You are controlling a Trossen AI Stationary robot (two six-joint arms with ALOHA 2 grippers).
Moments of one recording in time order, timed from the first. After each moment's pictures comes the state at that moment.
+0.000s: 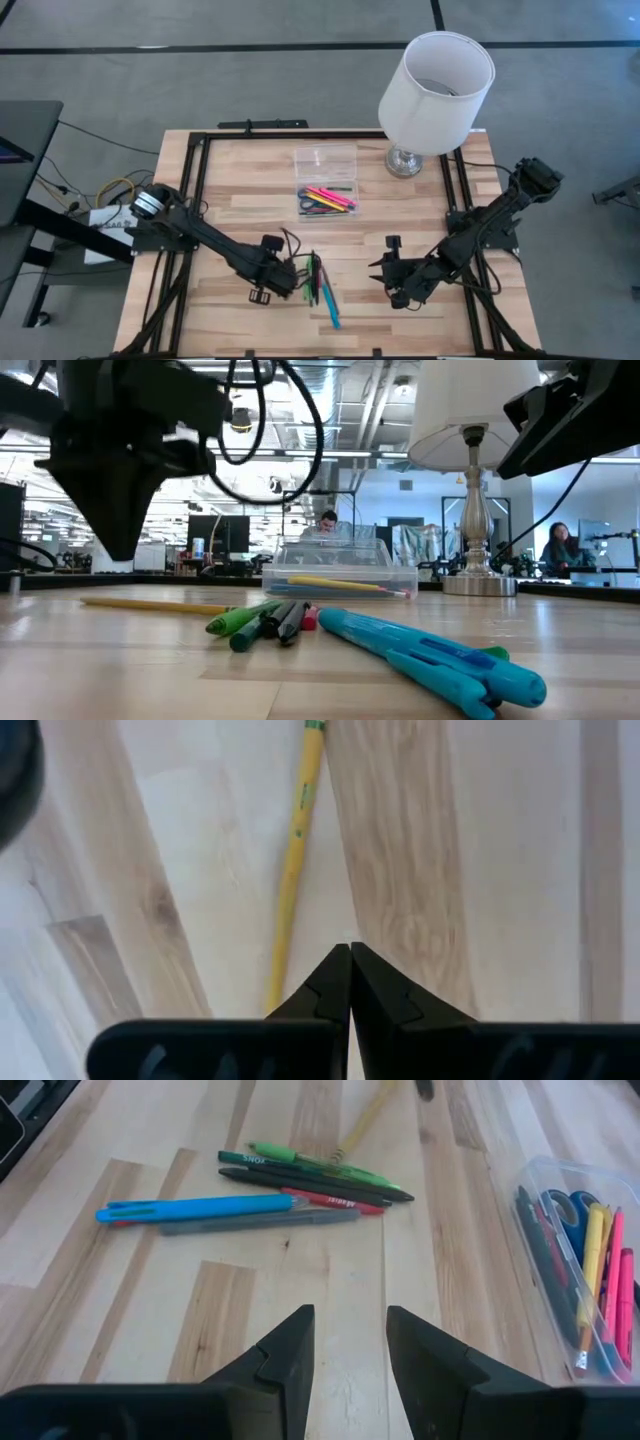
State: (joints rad) left arm -0.47 1.81 1.23 -0.93 -0.16 -0.27; right arm 0.70 1.42 0.73 -0.17 0.56 0.26
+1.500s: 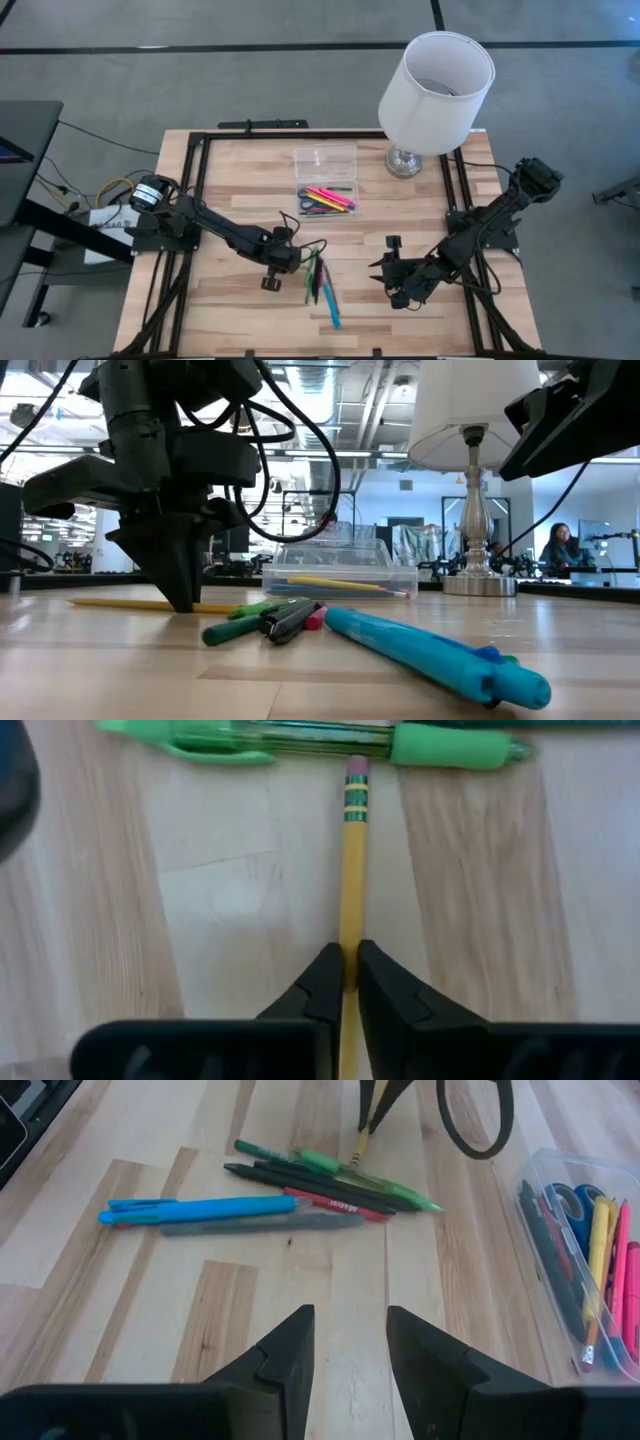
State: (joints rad) left arm -0.31 1.80 0.94 -0.46 -0.09 -0.13; right arm 0.70 1.42 0.73 -0.17 0.56 0.28
